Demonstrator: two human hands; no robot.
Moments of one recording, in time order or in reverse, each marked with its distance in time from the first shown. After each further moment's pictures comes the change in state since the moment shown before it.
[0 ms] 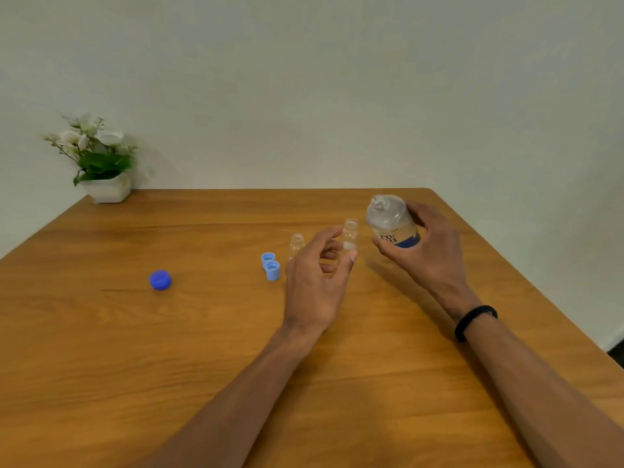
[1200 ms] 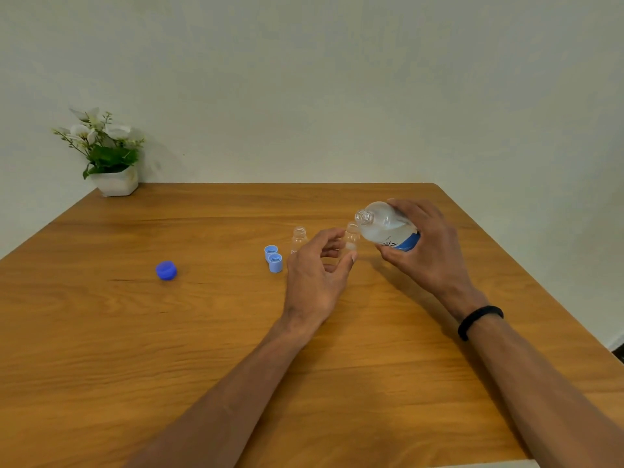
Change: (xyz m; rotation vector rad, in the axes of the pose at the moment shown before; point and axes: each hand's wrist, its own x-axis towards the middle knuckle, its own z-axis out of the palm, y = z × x) left_hand 0.000 -0.001 -0.002 0.038 -0.031 -0.013; right_hand -0.004 0.006 -0.003 -0.094 -0.100 -0.173
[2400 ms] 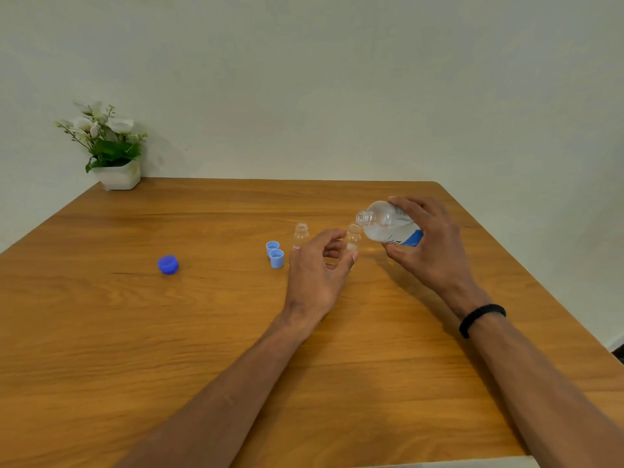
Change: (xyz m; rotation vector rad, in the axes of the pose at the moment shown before) left_hand 0.001 -0.003 0.002 -0.005 -0.011 -0.015; right_hand 0.000 0.003 -0.002 -0.007 -0.017 0.012
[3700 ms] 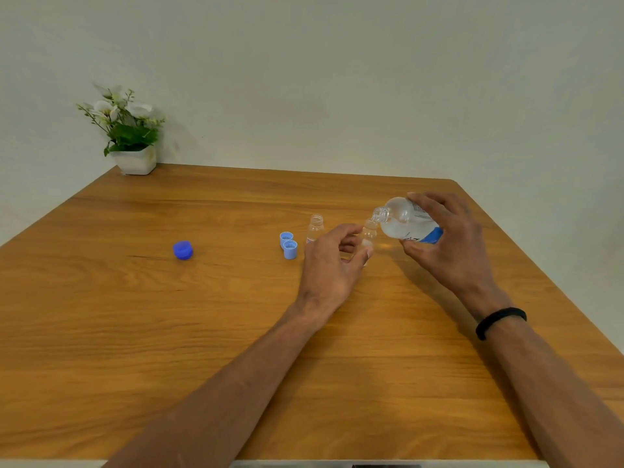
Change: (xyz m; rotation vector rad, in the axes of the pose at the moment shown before) left_hand 0.001 -0.003 0.001 -0.004 -0.003 -0.011; right_hand -0.002 0.000 -0.002 -0.044 0.012 -0.020
